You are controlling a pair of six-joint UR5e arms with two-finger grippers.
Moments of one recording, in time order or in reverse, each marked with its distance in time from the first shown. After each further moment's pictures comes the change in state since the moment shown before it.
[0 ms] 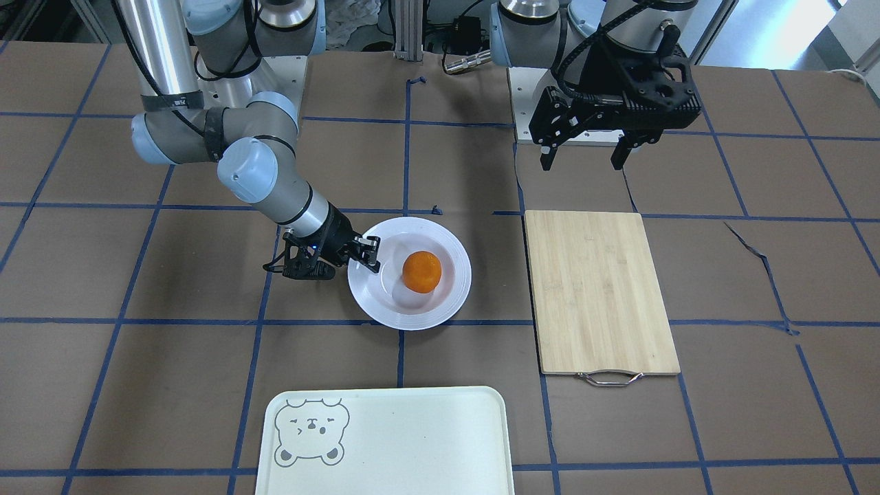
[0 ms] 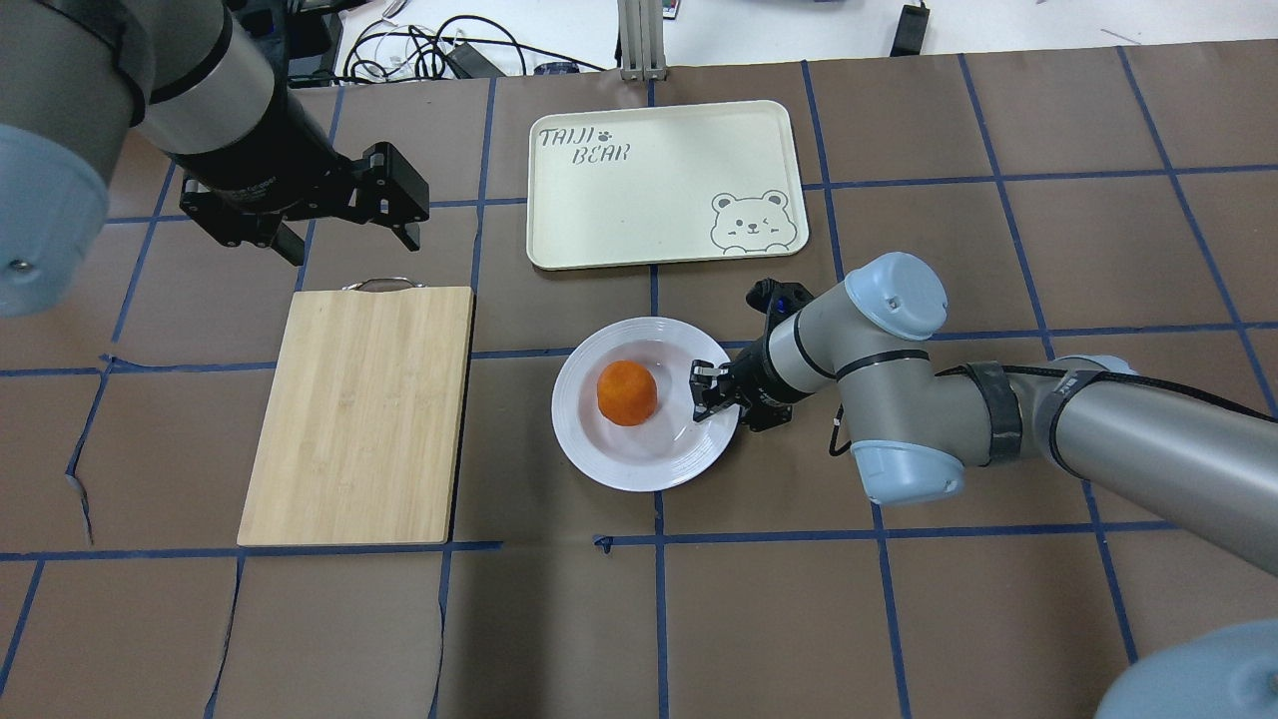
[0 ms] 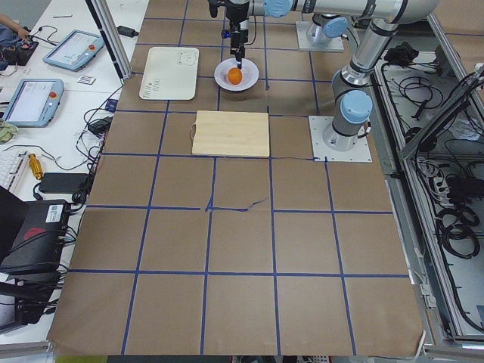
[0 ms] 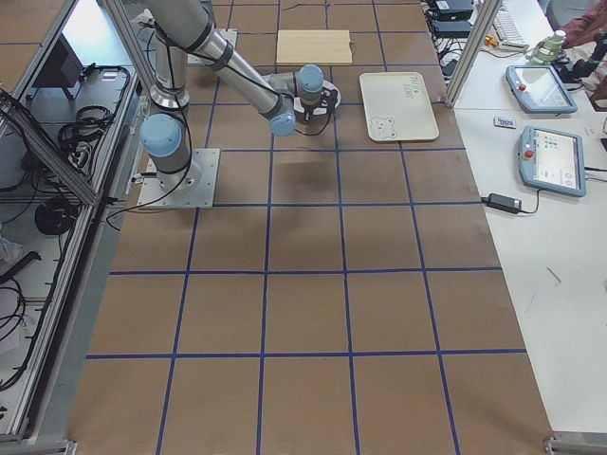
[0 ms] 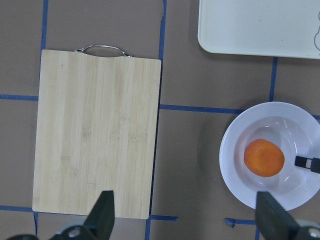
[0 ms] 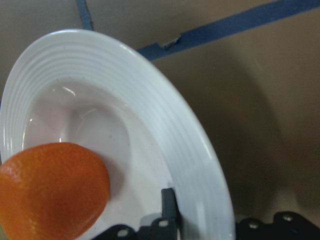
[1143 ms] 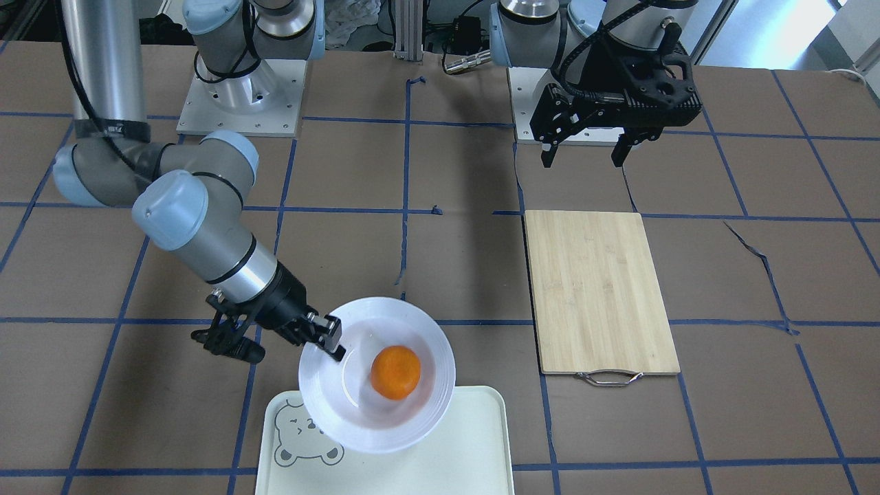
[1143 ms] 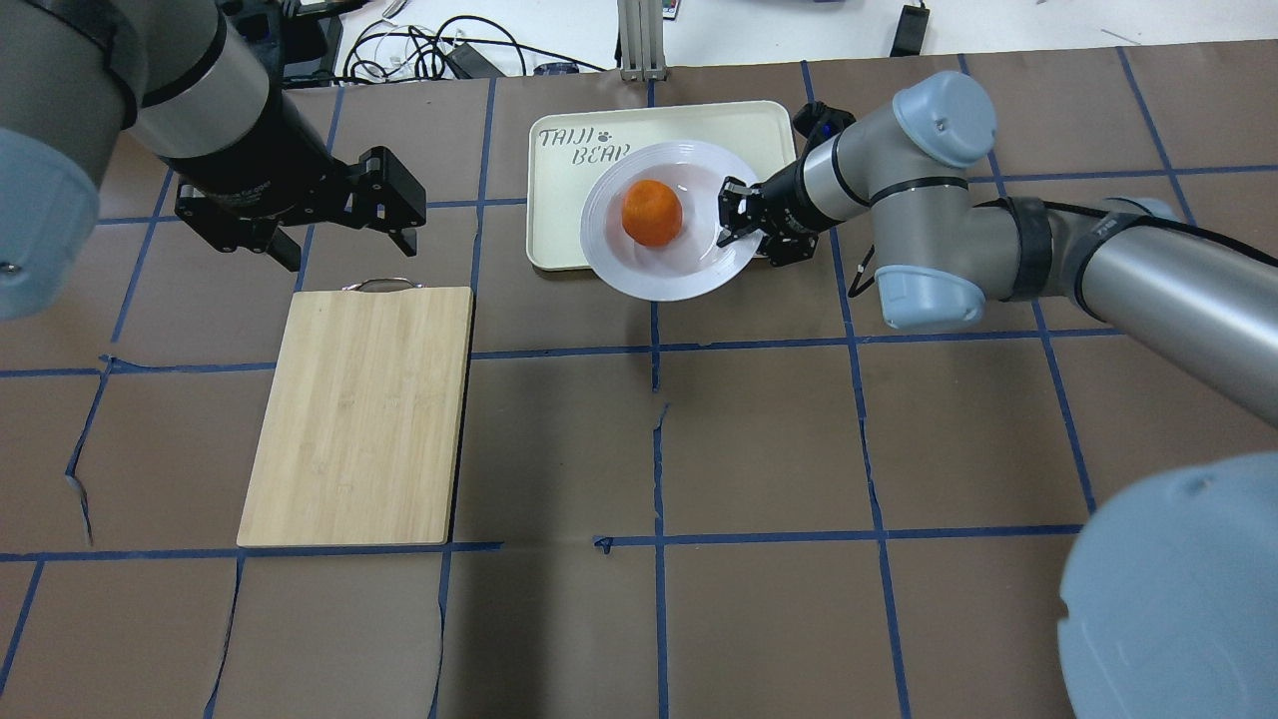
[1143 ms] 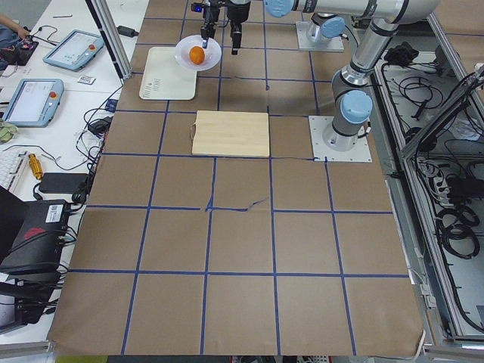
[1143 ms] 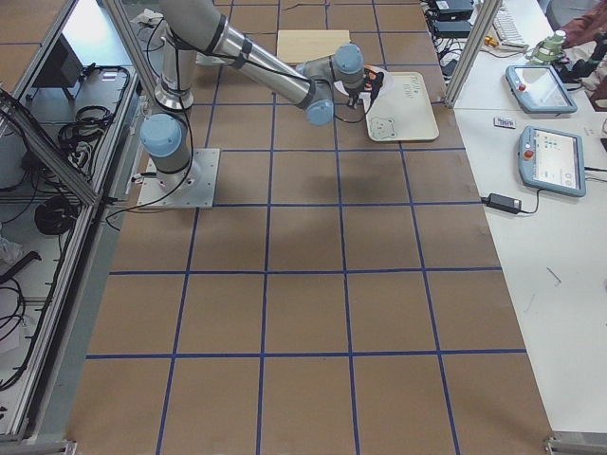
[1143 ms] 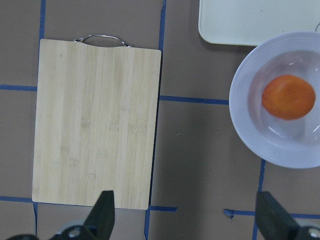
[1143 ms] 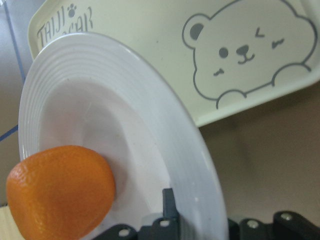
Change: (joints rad) left arm 0.004 0.001 -0.001 -0.008 -0.003 0.002; right arm -0.099 0.143 -0.424 0.055 -0.002 0.126
